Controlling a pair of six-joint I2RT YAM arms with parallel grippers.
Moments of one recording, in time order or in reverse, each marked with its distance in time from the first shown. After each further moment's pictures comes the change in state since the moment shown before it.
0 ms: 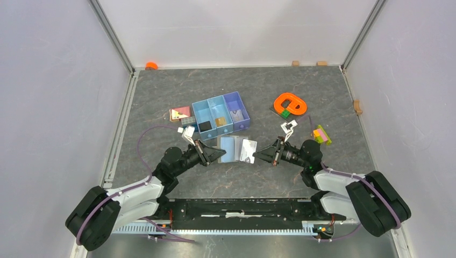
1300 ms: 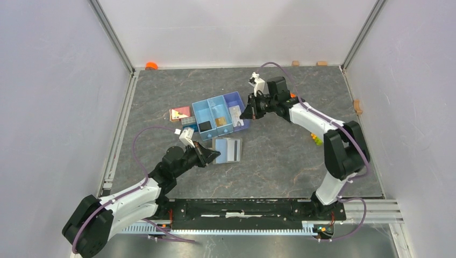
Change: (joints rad) left arm 0.003 -0.106 0.020 -0.288 -0.125 0.147; right arm -0.021 0.536 1.072 -1.167 0.082 -0.615
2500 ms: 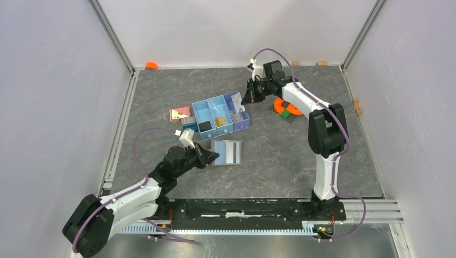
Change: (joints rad) left arm 0.000 0.013 0.000 -0.051 -0.025 0.000; right arm -0.068 0.339 0.484 -0.277 0.027 -0.076
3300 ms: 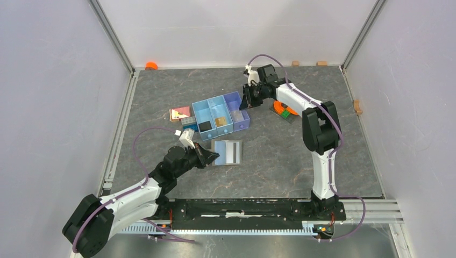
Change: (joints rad) left arm 0.000 0.000 0.000 0.000 0.000 0.001; right arm 0.031 0.093 0.038 -0.060 0.085 0.000
